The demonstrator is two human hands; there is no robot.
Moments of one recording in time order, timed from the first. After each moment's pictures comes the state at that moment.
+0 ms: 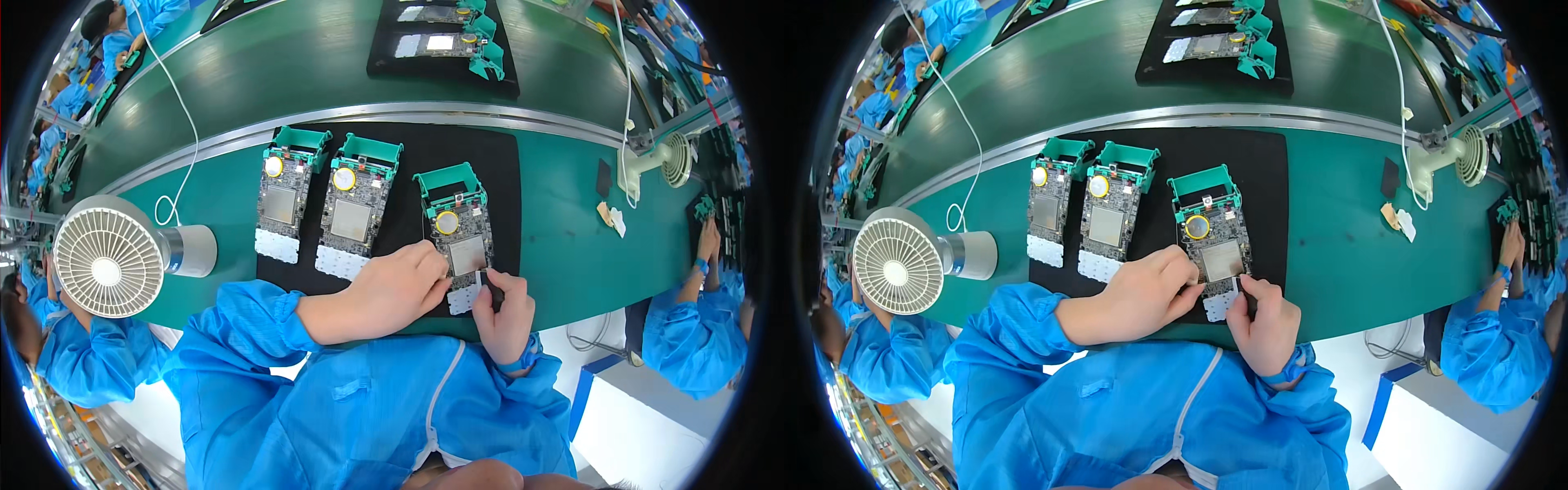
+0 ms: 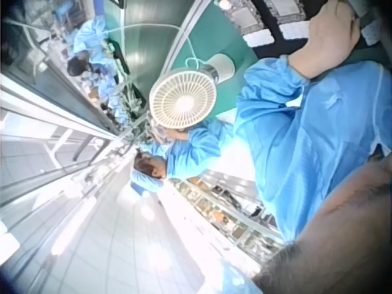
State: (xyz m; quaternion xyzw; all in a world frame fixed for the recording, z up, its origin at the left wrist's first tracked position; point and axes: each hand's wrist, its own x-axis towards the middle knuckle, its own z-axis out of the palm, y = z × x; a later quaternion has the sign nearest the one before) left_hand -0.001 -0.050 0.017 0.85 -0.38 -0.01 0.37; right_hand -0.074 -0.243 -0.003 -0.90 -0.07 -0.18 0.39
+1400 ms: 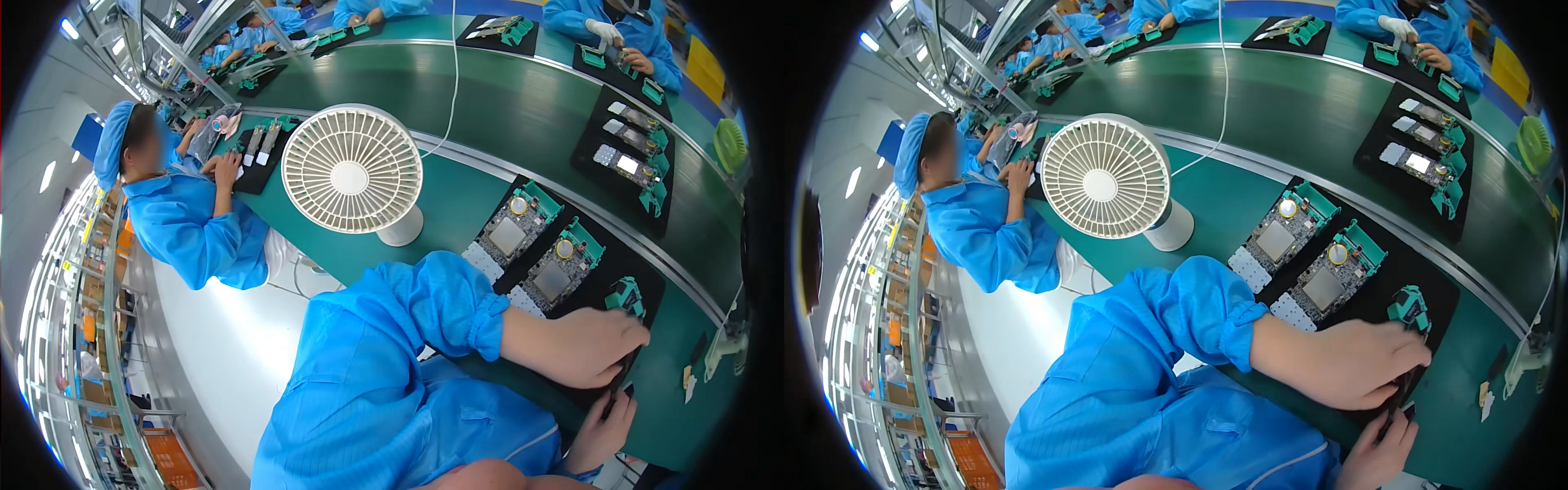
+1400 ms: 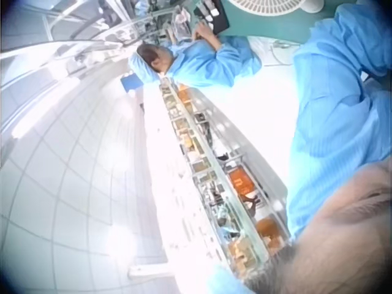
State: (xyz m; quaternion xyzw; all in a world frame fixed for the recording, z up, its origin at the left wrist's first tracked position) left_hand 0.014 -0.076 0.063 0.77 -0.44 0.05 0.46; right_hand -0.097 -0.250 0.037 -0.97 -0.02 -0.20 0.13
